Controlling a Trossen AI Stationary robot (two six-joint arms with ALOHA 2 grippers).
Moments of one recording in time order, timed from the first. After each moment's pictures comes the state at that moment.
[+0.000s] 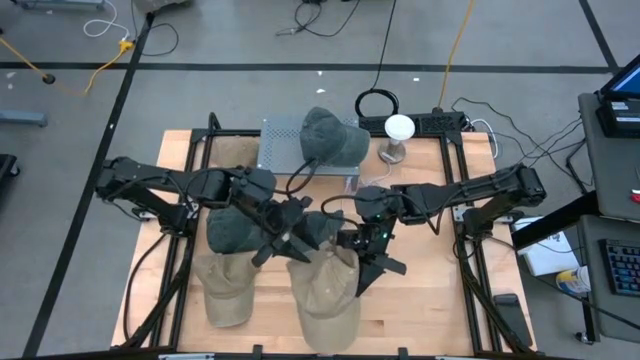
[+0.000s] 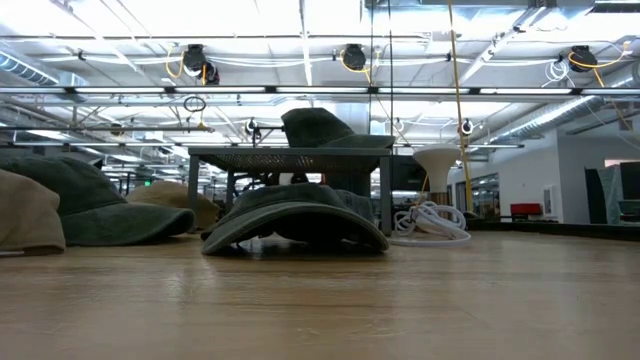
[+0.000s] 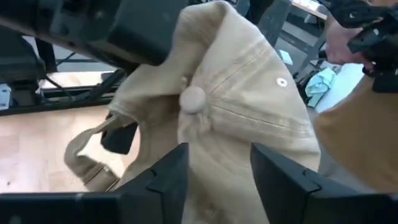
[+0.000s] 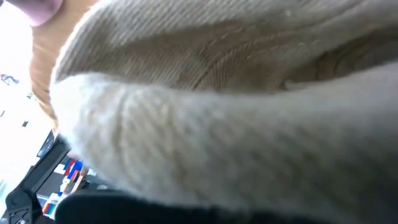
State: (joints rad) left arm -0.14 1.43 1.39 -0.28 0.48 -0.12; right arm 0.18 1.57 1.41 -0.19 -1.00 0.63
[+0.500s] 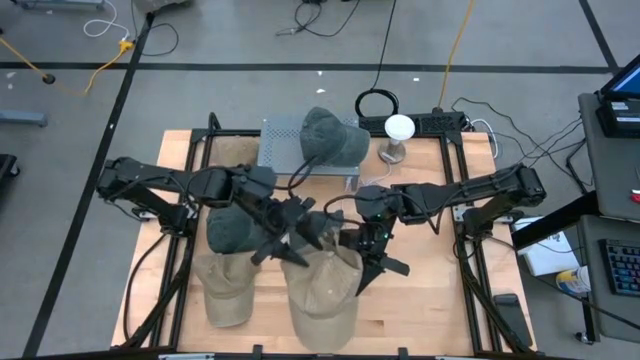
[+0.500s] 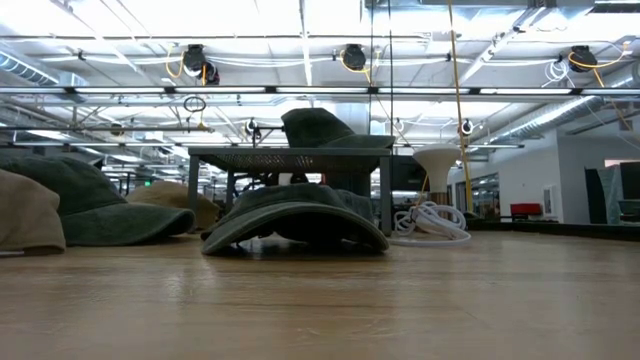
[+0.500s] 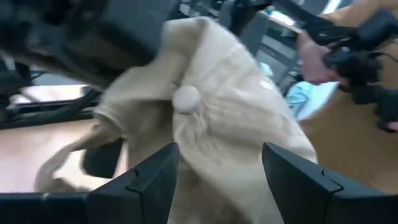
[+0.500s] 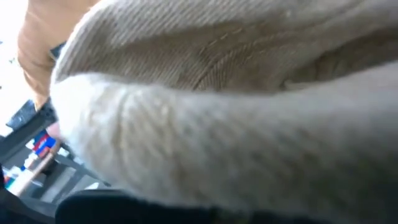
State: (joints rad) left arm -0.13 1.45 1.39 -0.20 0.57 -0.16; right arm 0.19 1.57 1.41 -0.17 -0.99 0.44
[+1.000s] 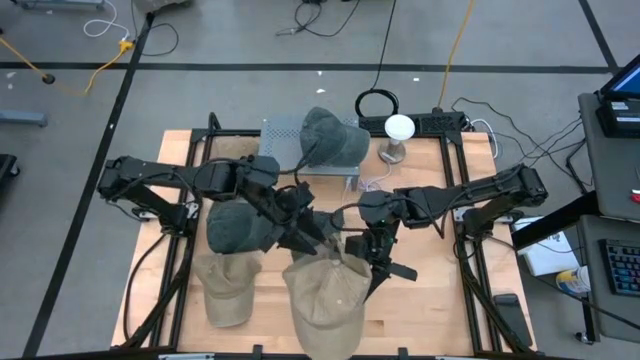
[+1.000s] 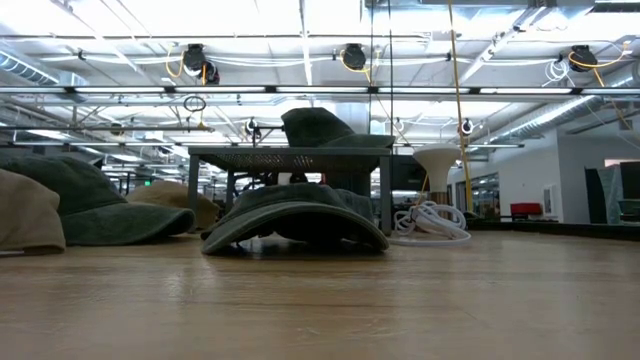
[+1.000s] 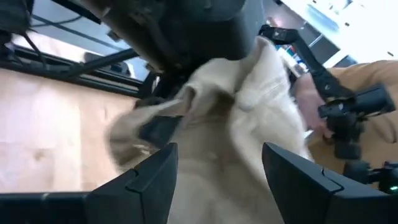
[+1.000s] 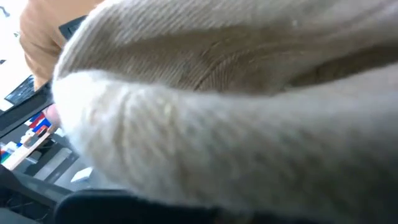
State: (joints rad) left arm -0.08 1.45 1.39 -0.17 0.59 -0.51; right arm 0.21 1.56 1.41 -0.17 -1.00 0.35
